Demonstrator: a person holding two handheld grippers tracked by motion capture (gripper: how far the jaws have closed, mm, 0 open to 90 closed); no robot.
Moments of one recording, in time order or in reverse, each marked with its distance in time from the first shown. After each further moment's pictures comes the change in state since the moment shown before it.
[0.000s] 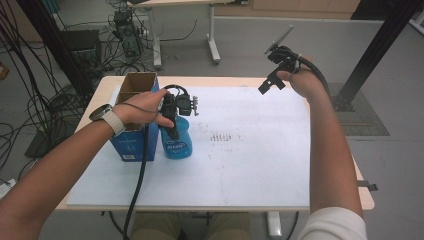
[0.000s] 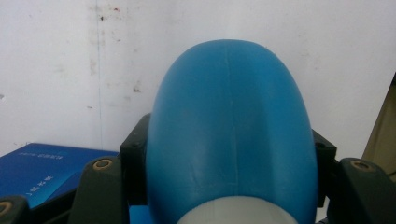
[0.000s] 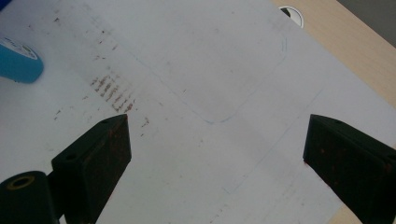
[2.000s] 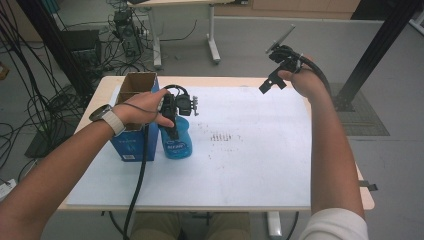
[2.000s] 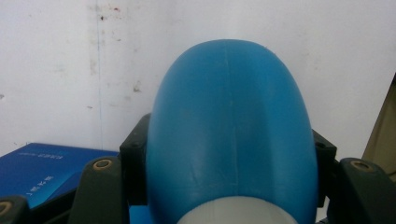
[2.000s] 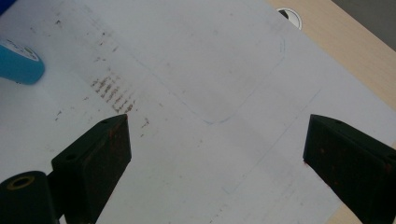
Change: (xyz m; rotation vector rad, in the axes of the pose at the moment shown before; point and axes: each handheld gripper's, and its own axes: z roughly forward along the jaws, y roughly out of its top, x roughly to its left) left arm 0.000 0.000 0.000 0.001 0.001 0.001; right arm -0.001 -0.003 -0.003 -0.009 0.000 0.003
